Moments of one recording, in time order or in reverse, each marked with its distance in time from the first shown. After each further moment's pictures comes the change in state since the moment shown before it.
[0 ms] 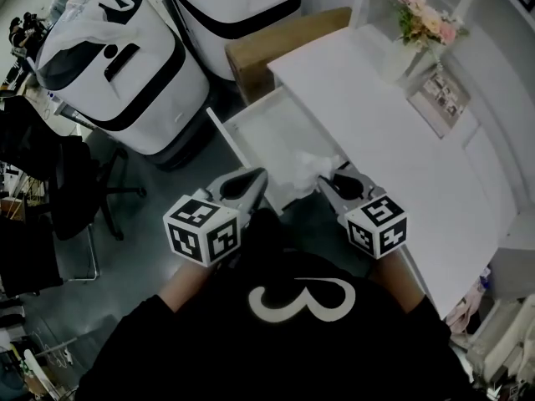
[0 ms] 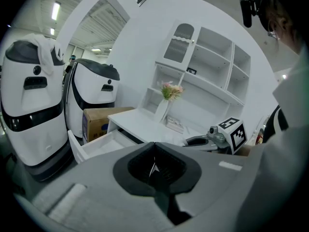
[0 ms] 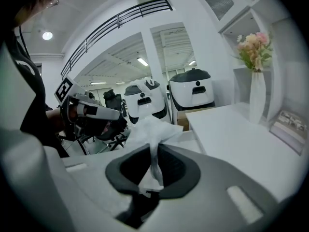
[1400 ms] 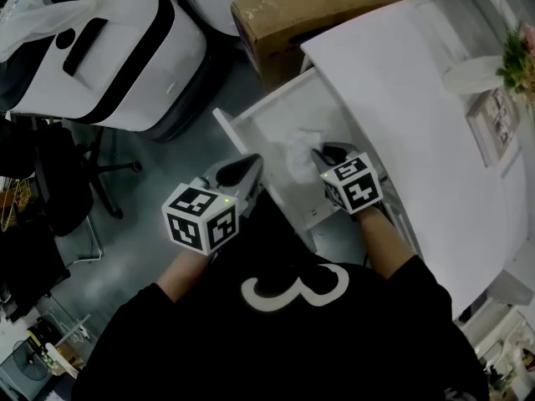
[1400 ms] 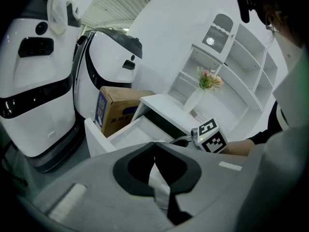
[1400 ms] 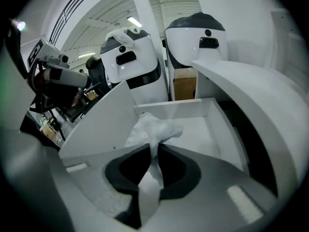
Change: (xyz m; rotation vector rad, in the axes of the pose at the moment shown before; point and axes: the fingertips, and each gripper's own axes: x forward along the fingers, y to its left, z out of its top) left arm 0.094 0.210 -0.030 -0.153 0.184 0.034; right arm 0.261 -0.097 -0.067 -0.007 0.410 -0.016
